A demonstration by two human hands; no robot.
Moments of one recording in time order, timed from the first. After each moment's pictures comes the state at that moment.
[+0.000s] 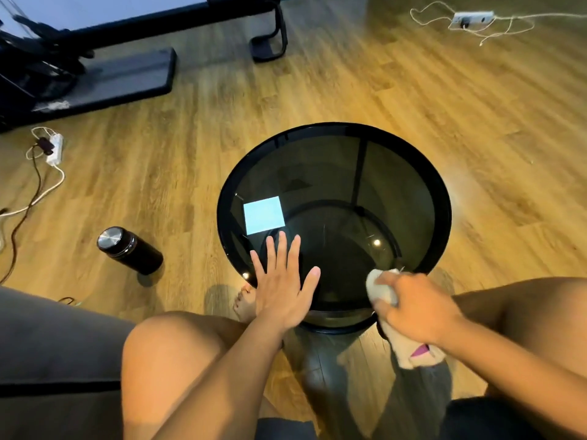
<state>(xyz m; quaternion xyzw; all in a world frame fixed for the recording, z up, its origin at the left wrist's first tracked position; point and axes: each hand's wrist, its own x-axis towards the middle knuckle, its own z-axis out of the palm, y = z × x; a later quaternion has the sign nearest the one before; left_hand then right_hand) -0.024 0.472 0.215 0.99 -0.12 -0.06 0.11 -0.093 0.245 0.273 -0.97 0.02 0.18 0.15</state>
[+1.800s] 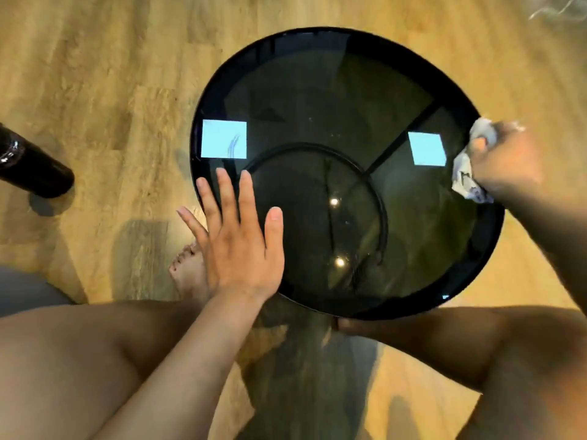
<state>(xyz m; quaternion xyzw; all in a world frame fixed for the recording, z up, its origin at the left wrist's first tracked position) 0.053 0.462 0.205 0.97 0.06 0.03 0.22 0.152 0.081 0.238 -0.98 0.20 0.00 -0.09</state>
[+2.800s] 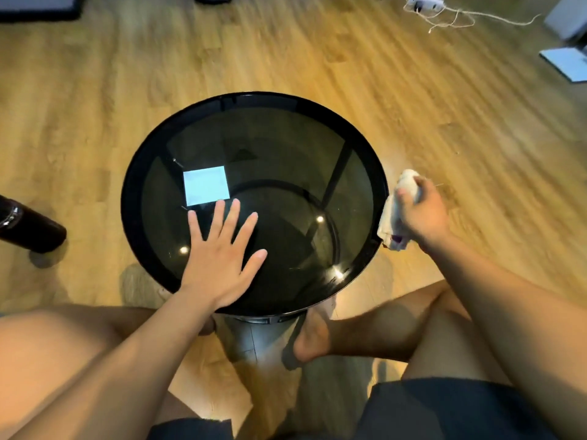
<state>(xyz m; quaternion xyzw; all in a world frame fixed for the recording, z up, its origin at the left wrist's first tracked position) -0.004 0.455 0.219 0.97 -0.23 -0.02 0.00 -0.017 0.116 0.259 -0.89 0.33 -0.04 0.32</state>
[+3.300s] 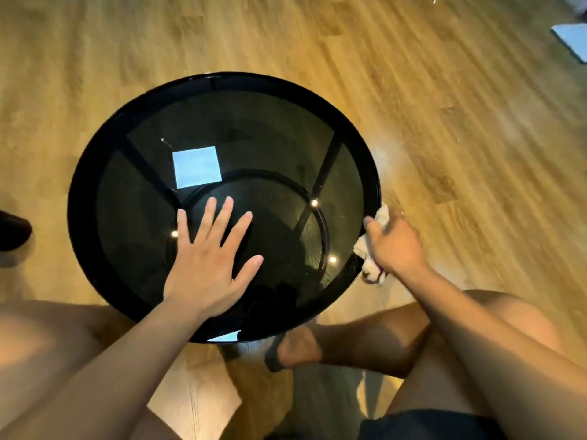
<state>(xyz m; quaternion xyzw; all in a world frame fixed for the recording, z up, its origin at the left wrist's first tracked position) 0.009 0.425 0.207 0.97 -0.25 -0.01 0.04 -0.021 0.129 0.236 -0.92 0.31 0.07 0.24</state>
